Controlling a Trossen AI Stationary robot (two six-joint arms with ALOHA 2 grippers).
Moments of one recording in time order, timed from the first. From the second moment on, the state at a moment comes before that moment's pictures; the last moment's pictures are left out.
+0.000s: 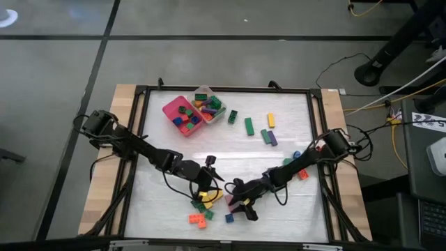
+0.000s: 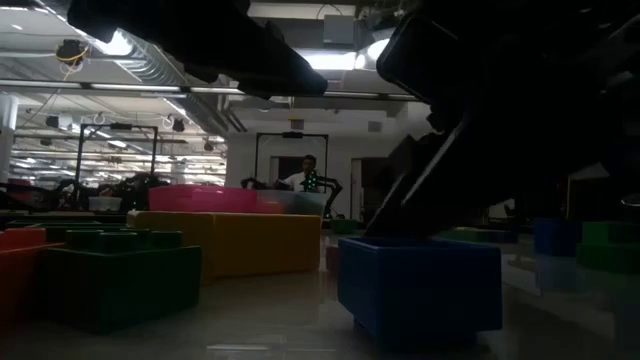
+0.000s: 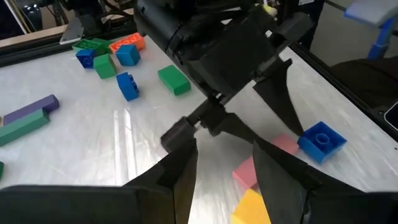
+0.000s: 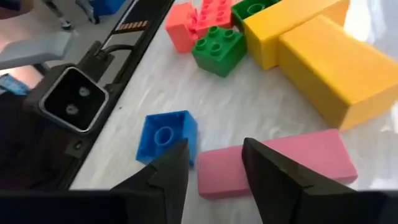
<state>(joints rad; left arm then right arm) -0.37 1.63 0.81 0.36 -0.14 0.08 0.44 1.99 0.91 0.53 -0.12 0.36</state>
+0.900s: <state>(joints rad) -0.37 1.59 0.81 0.33 -0.29 0.20 0.02 1.98 0.91 0.42 -0.10 0.20</state>
